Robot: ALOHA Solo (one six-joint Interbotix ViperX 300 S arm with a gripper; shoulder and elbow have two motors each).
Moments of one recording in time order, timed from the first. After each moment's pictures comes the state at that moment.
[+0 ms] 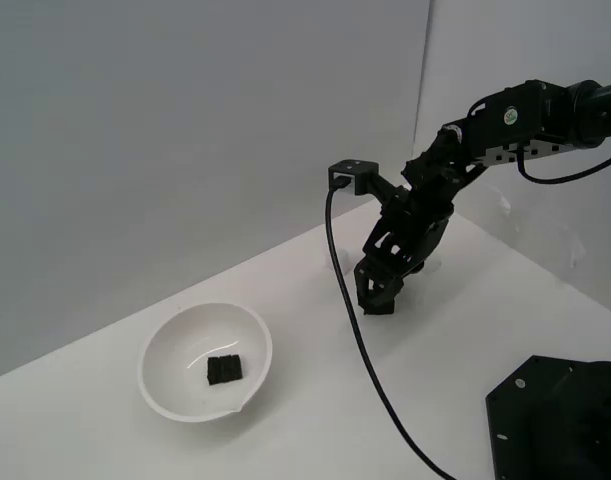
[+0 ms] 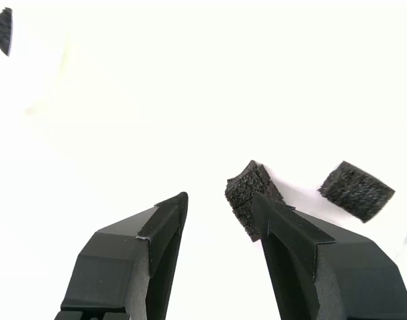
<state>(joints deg) 0.0 102.4 102.0 139.5 139.7 -26.9 45.3 34.9</state>
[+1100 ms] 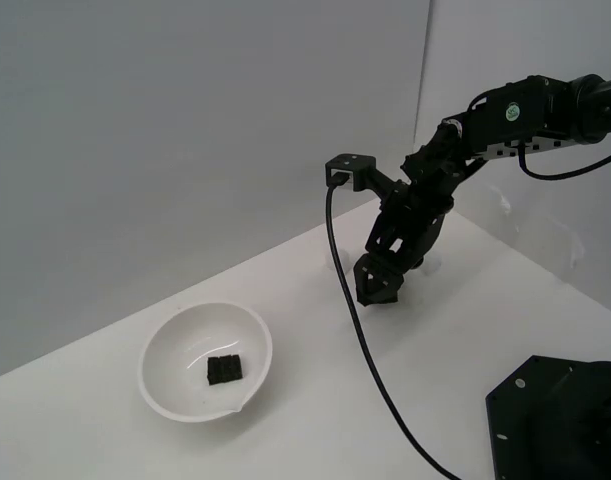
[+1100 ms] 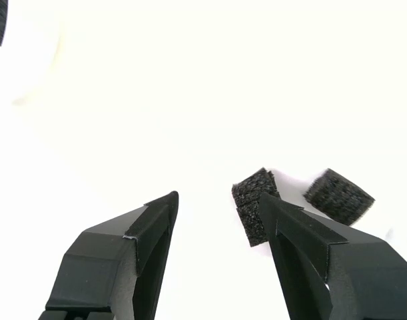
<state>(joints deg) 0.0 103.1 102.7 138.7 138.9 -24.4 45.0 36.8</state>
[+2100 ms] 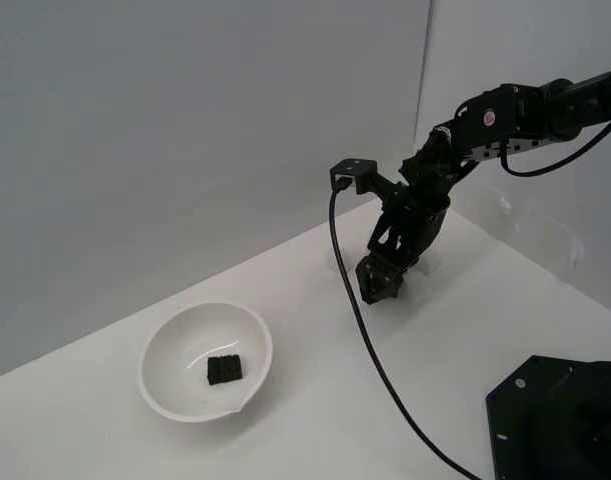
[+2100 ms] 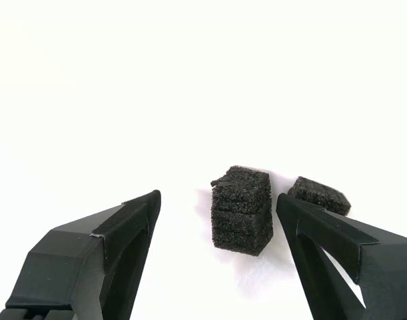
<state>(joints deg) 2.8 97.3 96.9 137.3 137.5 -20.8 42.2 36.8</state>
